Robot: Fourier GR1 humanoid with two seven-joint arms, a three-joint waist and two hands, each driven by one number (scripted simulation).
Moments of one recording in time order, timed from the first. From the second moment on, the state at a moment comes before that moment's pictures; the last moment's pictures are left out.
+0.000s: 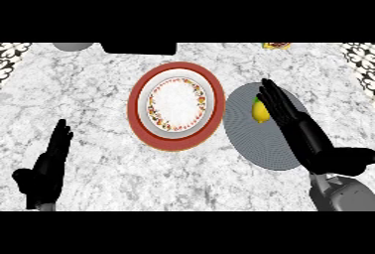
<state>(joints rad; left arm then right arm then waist) 0.08 0.34 -0.10 -1.46 0.19 0.30 -0.12 -0.21 -0.39 0.31 -1.68 -0.33 -0.03 -0.01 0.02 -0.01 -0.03</state>
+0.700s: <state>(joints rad) -0.04 0.36 -0.16 -1.41 0.19 0.15 -0.13 -0.49 -0.33 0.14 -1.14 -0.10 -0.57 0.23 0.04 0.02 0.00</state>
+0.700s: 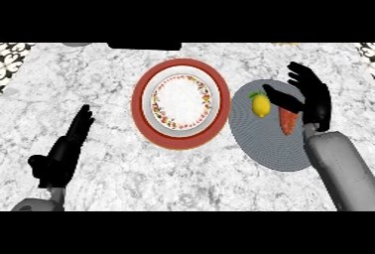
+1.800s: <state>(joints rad) -0.05 0.36 -0.11 -1.34 0.19 0.08 -0.15 -0.69 -0.49 0.35 -1.09 0.21 -0.28 0.93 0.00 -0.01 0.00</state>
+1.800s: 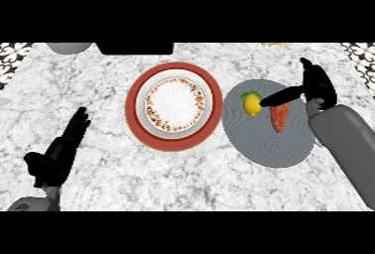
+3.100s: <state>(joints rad) -0.07 0.31 -0.04 -1.34 0.13 0.03 -0.12 -0.71 -0.42 0.25 -0.85 0.24 0.04 1.01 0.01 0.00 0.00</state>
